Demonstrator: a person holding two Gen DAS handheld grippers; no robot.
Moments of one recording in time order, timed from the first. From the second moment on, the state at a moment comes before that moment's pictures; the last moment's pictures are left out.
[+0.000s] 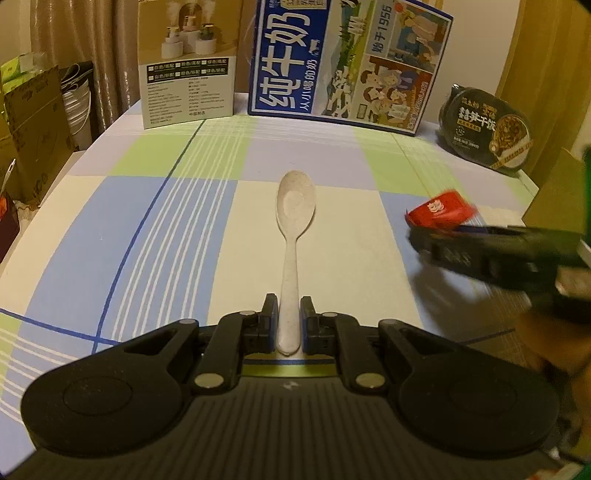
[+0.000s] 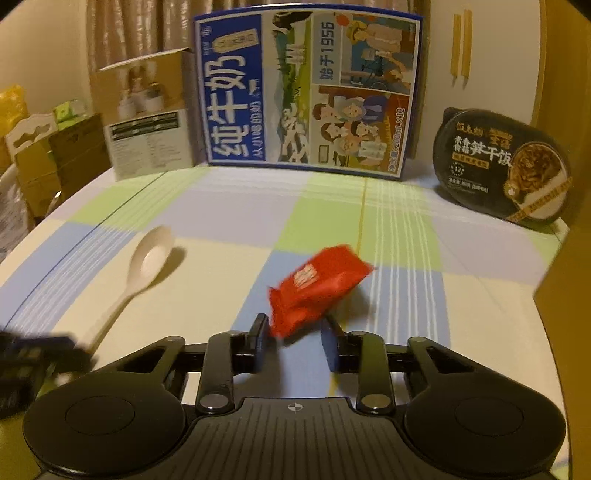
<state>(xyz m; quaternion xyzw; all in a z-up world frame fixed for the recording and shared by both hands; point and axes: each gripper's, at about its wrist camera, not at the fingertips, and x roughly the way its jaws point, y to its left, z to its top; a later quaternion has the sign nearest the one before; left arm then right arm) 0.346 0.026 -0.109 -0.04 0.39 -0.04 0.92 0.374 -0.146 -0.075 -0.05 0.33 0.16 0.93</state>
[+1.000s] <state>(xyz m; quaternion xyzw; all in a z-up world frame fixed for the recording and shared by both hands) 0.340 0.008 -0.111 -0.03 0.39 -0.07 0.92 0.416 -0.163 -0.086 -0.08 0.30 0.22 0.92</state>
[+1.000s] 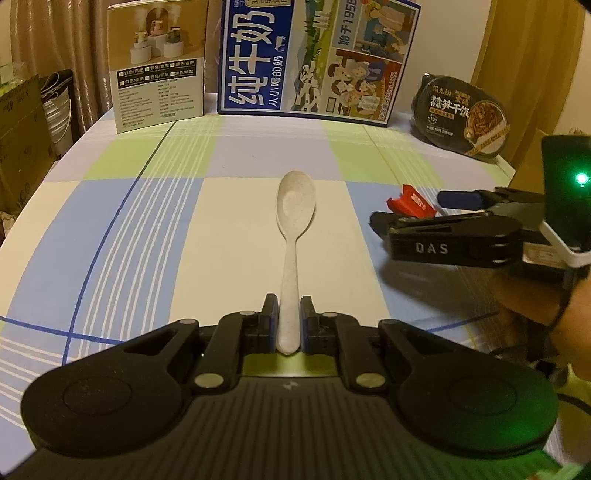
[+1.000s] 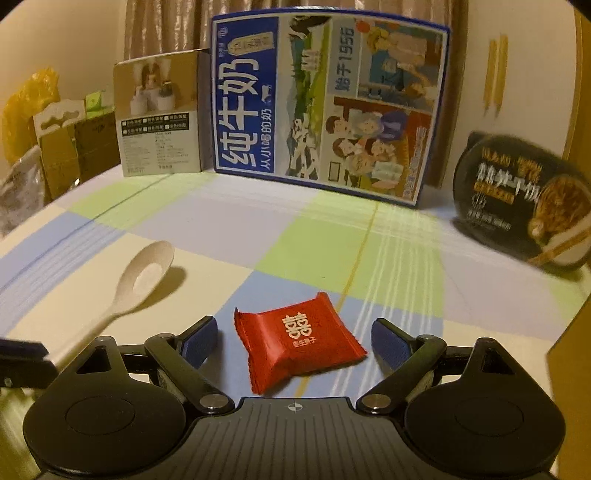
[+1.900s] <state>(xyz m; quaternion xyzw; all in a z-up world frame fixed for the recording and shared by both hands) 0.220 -0.045 -0.091 0.02 0.43 -0.13 0.89 0.170 -0.225 -0.057 -0.08 0.38 0.20 0.90</state>
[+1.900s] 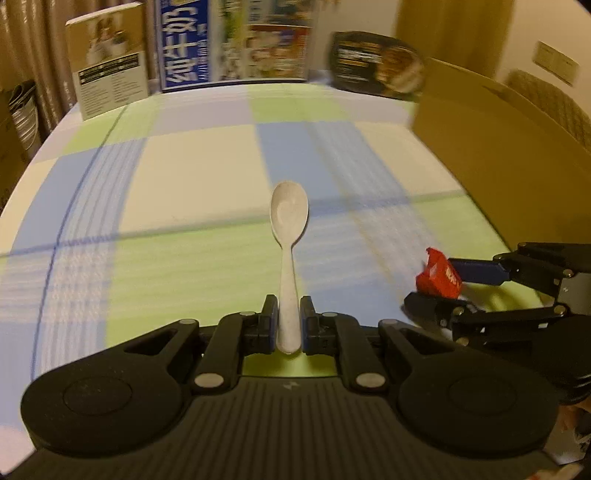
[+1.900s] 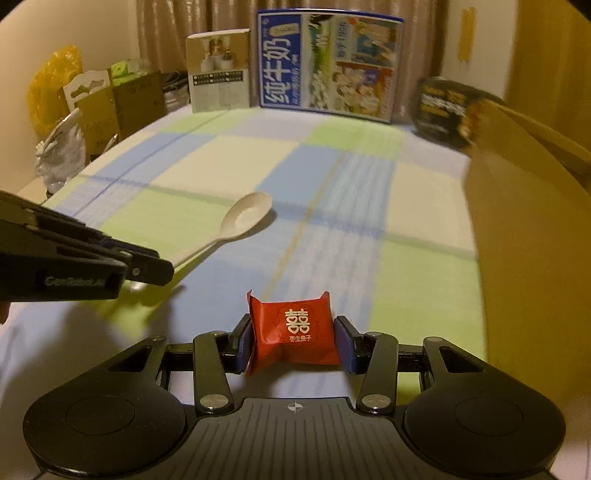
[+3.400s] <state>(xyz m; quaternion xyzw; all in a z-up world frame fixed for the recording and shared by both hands) 0.218 -0.103 -0.111 0.08 0.40 -0.16 0.90 0.125 -0.266 -0.061 -0.04 0.35 0.20 0.91</state>
